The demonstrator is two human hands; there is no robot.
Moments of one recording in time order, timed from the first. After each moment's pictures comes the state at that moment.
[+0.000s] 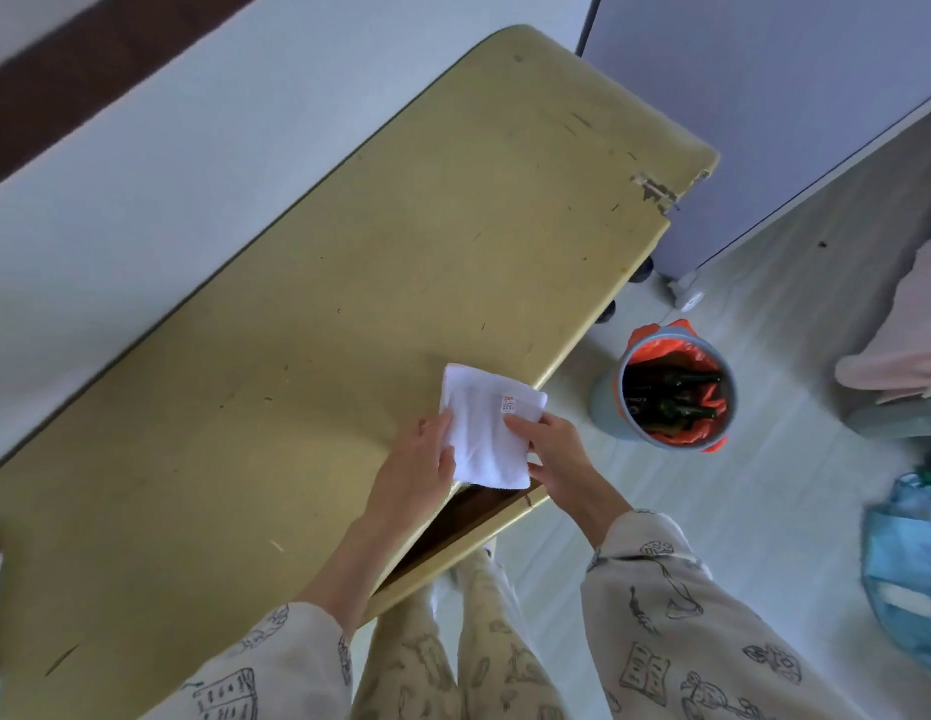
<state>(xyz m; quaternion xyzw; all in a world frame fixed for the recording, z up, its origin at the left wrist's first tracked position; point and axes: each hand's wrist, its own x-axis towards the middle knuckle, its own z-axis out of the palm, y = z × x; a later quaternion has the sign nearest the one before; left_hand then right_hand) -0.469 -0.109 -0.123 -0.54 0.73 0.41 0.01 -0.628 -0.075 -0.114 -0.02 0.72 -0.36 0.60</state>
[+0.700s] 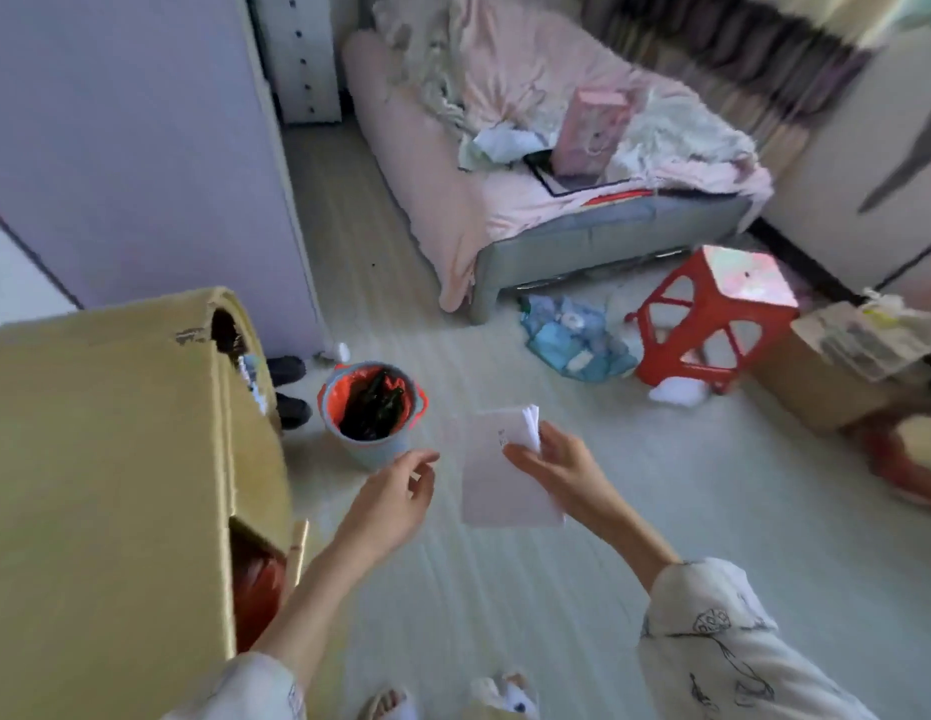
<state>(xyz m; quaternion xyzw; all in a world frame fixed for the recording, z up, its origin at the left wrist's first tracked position) -0.561 0.079 0.041 -0.05 0.88 0.46 0.08 -0.596 0.273 0.092 0.01 0.84 -0.52 0.18</state>
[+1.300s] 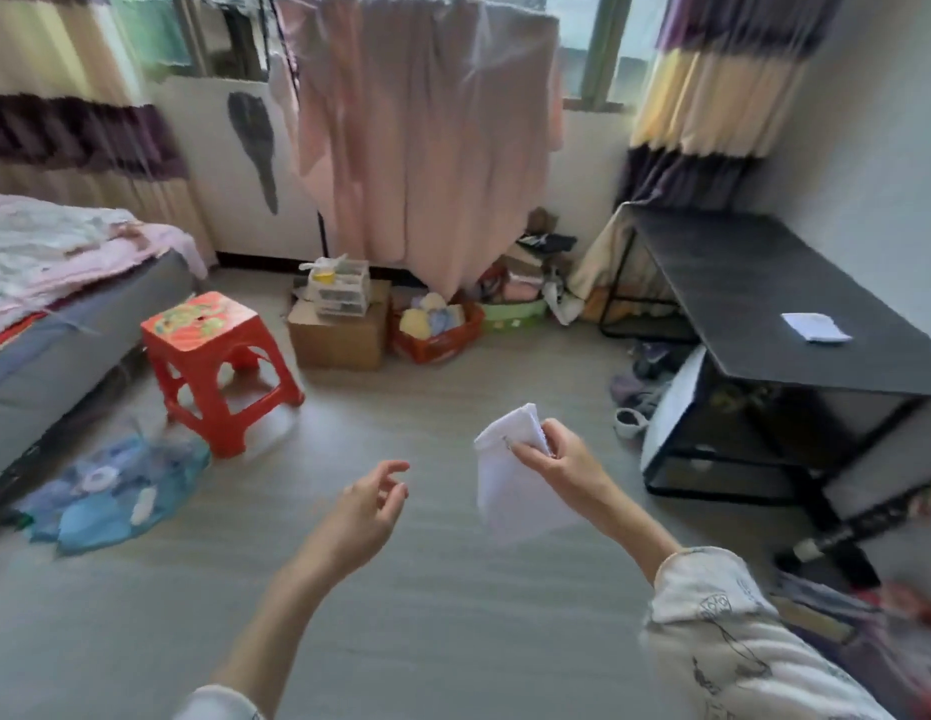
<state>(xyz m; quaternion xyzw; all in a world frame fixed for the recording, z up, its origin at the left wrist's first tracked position) -0.456 0.668 0.120 0.45 0.79 0.33 0.25 -0.277 0.817 0.152 0.40 0.74 -0.51 -0.20</state>
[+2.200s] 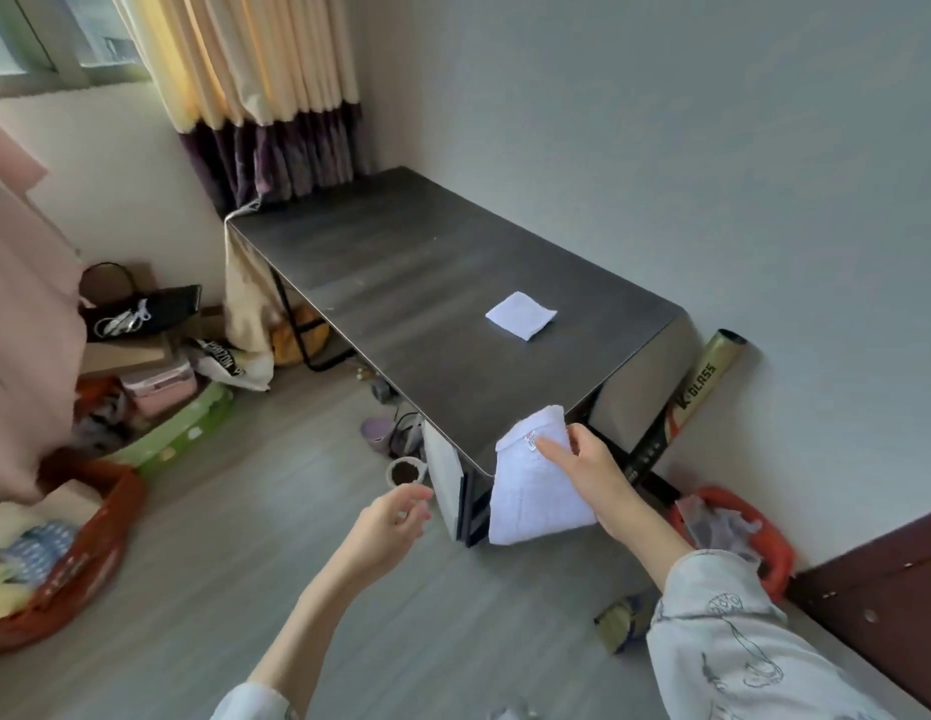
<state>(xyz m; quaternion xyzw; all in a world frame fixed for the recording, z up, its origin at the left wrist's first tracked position) -0.289 1.403 0.065 0.67 0.55 0.16 0.47 -0.052 1.380 0.102 0.69 0.39 -0.46 -0.40</state>
